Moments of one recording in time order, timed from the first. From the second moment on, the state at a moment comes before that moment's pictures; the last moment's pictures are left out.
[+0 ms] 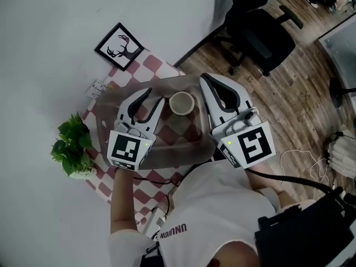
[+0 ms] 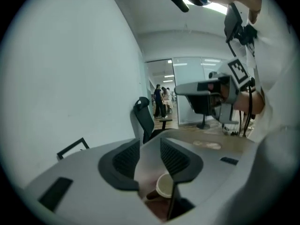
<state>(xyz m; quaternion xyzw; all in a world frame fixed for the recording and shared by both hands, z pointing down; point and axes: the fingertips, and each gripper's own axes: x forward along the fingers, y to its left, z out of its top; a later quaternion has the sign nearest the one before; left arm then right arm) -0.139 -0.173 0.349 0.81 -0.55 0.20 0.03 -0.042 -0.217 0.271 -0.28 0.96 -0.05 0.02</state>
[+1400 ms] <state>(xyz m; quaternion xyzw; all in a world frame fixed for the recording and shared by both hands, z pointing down) -0.164 -0.168 0.548 0.82 -0.28 0.50 0.08 -0.017 -0.221 0.286 -0.33 0.94 -0.05 0.00</state>
